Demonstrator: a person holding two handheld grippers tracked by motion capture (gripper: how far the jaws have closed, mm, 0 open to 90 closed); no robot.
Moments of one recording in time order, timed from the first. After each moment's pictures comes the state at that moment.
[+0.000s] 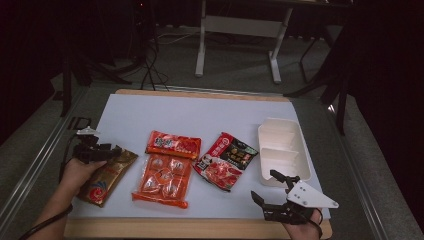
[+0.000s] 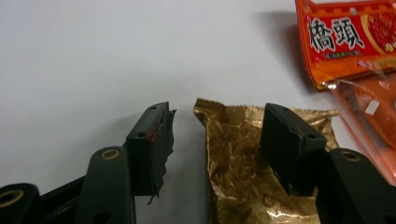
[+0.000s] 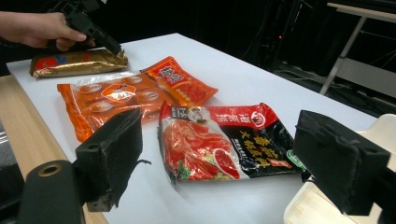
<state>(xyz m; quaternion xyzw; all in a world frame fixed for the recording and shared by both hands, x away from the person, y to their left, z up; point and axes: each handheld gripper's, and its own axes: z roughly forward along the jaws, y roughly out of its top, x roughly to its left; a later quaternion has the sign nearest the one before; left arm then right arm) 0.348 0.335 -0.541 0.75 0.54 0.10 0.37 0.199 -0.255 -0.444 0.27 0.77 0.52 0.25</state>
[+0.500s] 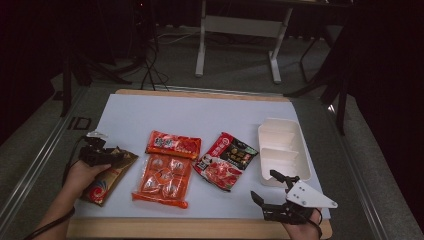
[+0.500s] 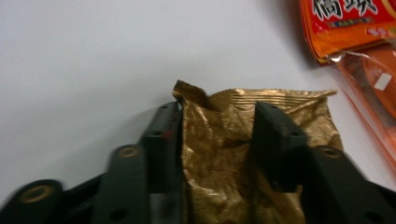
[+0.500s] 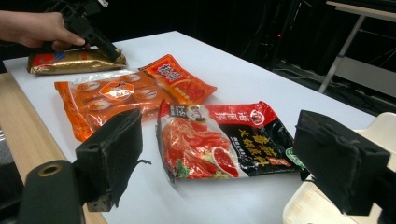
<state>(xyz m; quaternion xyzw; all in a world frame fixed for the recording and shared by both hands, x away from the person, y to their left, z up) 0.345 0.311 -0.541 0.78 0.53 0.11 0.31 0.199 -0.255 -0.445 0.27 0.77 0.52 0.25</state>
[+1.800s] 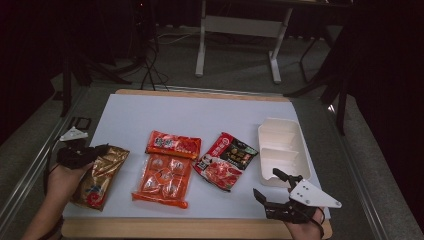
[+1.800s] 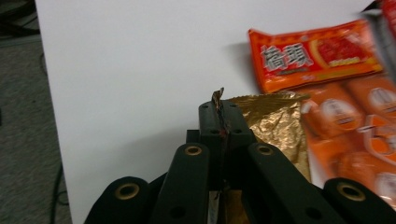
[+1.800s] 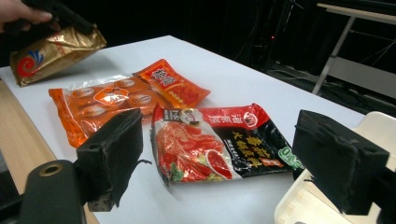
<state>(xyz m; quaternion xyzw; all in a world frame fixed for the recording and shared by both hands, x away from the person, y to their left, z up) 0.292 0.328 -0.477 0.74 0.52 0.18 0.39 0.200 -0.259 -0.441 0.28 0.76 0.52 0.26</state>
